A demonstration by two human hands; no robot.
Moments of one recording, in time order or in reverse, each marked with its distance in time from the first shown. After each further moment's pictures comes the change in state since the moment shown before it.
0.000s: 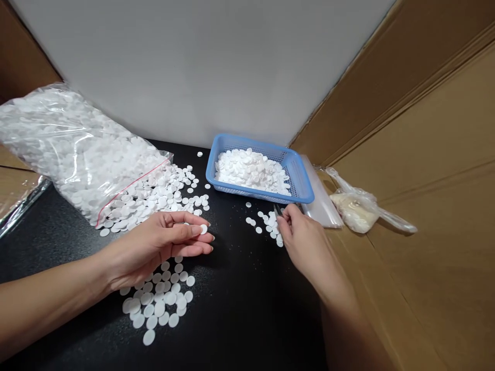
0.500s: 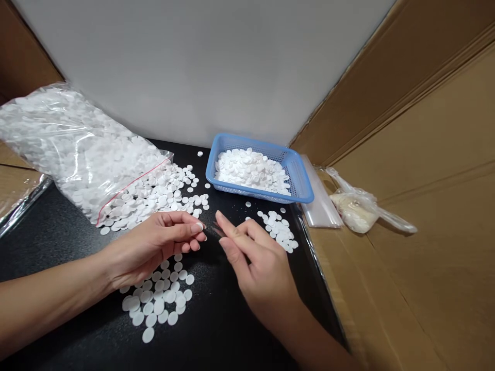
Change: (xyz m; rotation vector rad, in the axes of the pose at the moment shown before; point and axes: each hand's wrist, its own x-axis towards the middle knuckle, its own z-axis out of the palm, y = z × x) left_hand -0.002 -0.005 -0.002 -0.012 -0.038 0.084; right_hand -0.047 -0.071 0.012 0.372 0.174 -0.490
